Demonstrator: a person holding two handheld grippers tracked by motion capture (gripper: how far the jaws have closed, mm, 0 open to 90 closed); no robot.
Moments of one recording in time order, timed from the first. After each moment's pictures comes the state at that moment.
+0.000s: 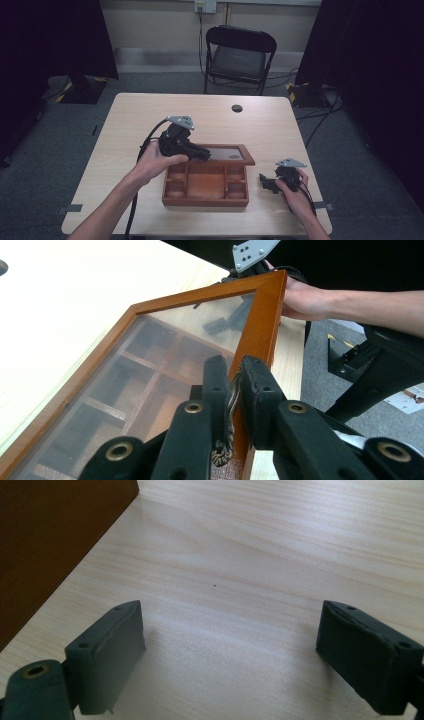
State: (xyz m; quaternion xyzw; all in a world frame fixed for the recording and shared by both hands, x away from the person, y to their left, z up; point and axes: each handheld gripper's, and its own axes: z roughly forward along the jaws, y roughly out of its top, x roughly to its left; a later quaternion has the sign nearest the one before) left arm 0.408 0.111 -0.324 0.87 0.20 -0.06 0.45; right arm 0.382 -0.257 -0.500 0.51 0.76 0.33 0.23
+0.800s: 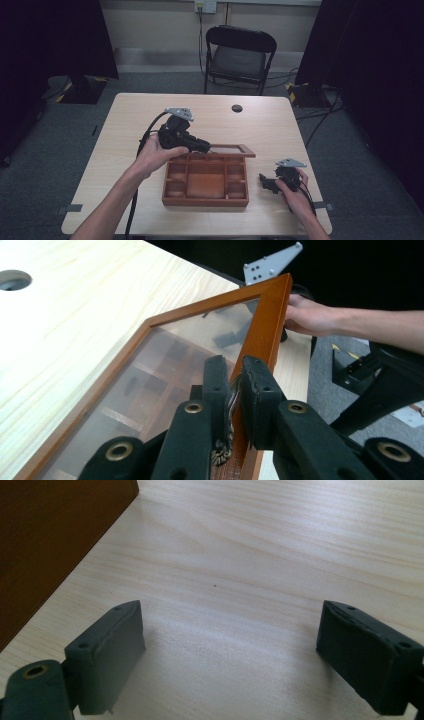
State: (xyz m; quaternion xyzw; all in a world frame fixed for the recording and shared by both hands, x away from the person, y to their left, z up) left arm 0.418 0.113 -0.312 0.86 0.22 -0.04 0.46; right arm 0.382 -0.257 -0.500 0.51 0.76 0.33 0.23
